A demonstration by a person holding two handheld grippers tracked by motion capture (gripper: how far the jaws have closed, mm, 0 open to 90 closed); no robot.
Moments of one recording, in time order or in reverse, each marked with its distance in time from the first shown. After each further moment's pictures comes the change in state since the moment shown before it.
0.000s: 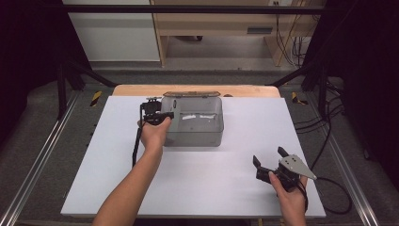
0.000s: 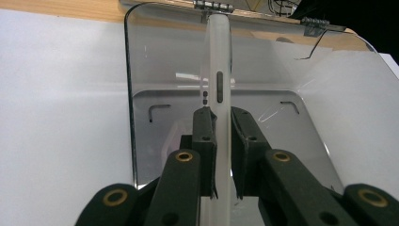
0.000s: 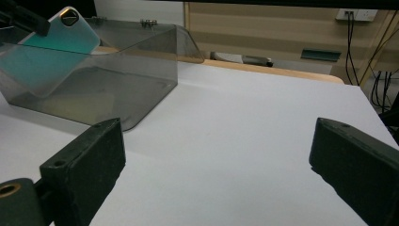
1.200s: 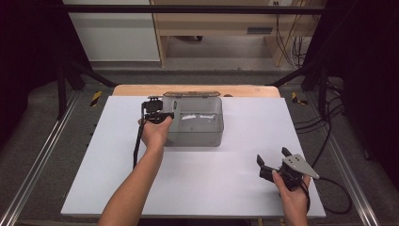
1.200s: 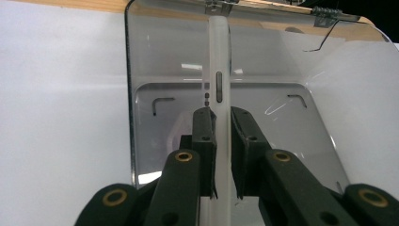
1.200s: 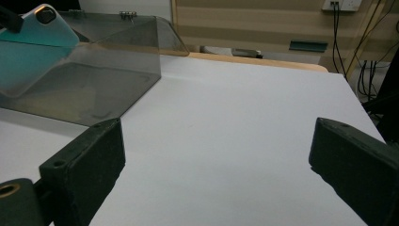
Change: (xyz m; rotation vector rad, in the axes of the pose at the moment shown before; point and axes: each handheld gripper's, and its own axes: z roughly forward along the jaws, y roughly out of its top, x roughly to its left) left arm -0.005 0.005 0.002 0.055 0.037 0.011; right arm -0.010 -0.004 0.002 0.021 -0.042 0.022
